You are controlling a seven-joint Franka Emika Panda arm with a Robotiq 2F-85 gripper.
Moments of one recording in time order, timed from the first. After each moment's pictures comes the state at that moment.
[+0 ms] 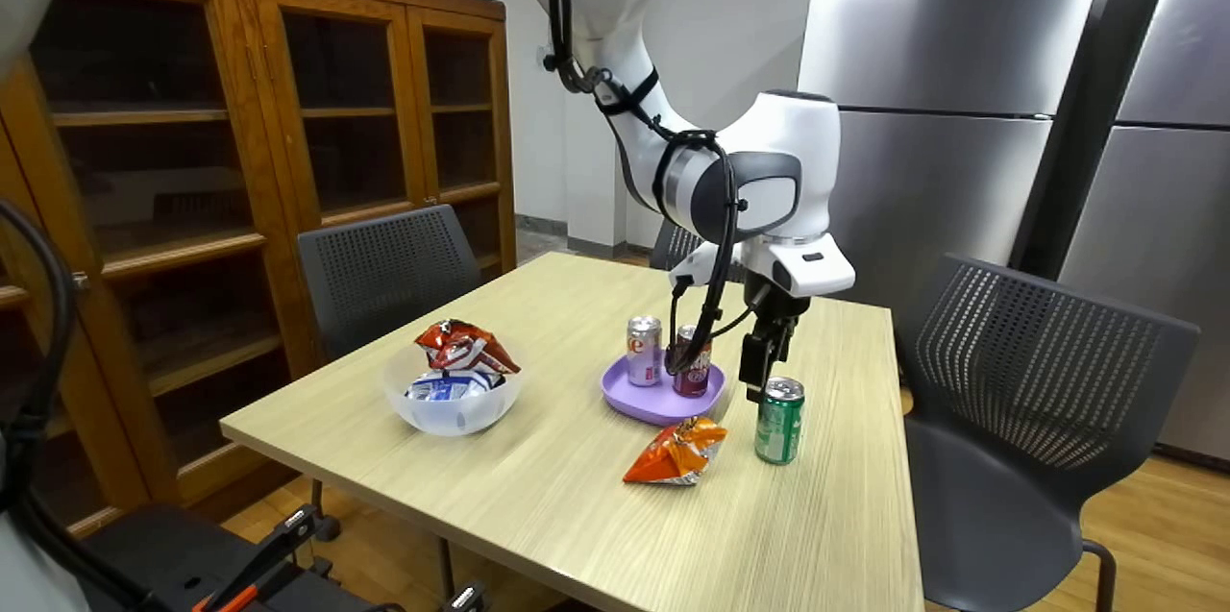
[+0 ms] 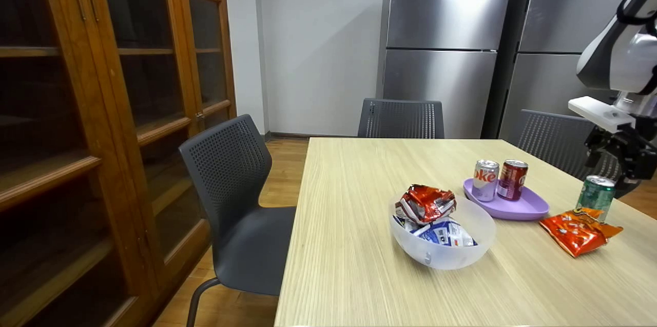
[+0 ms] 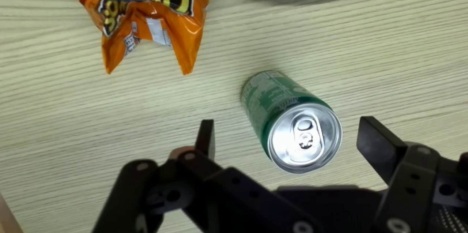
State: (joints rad) arm -0.22 0.55 -0.27 -1.99 0.35 2.65 0.95
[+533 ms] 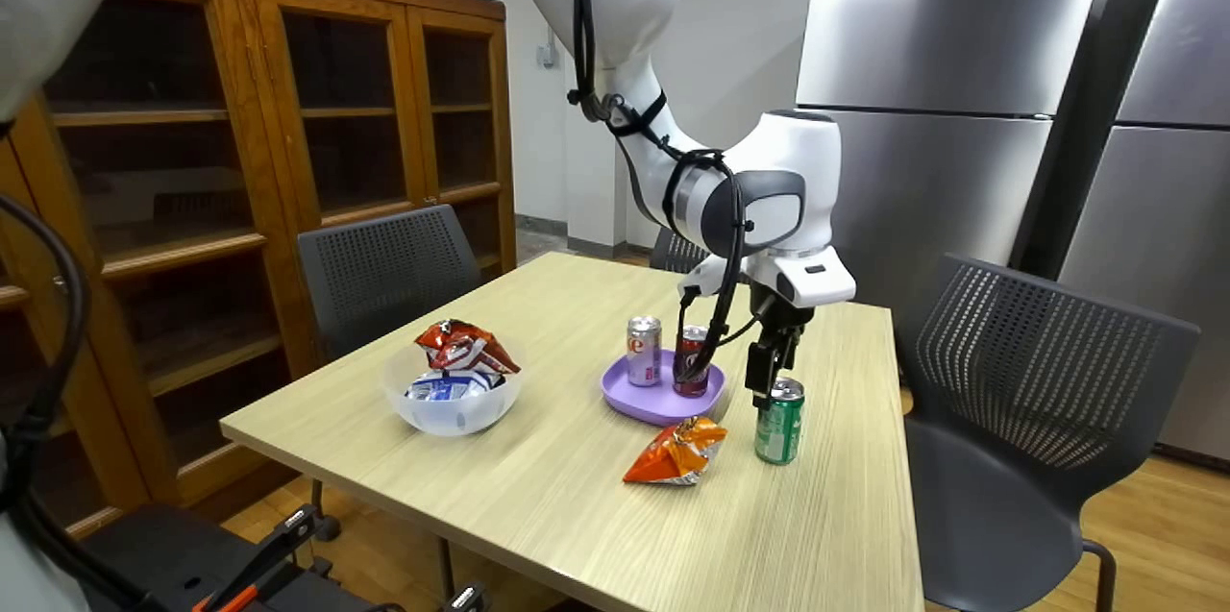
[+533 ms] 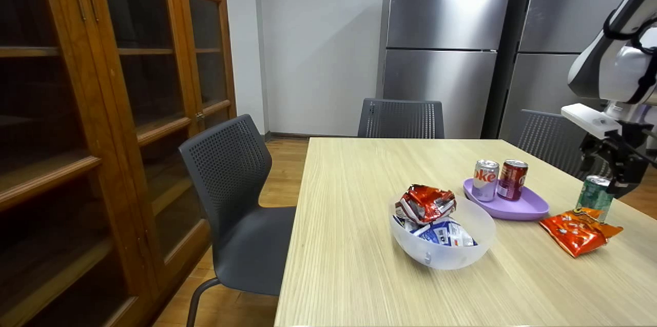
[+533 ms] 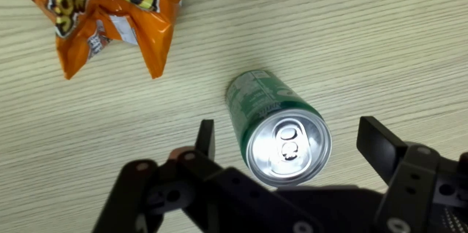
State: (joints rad) arm -0.22 0.63 -0.27 -1.90 0.35 2.64 0.98
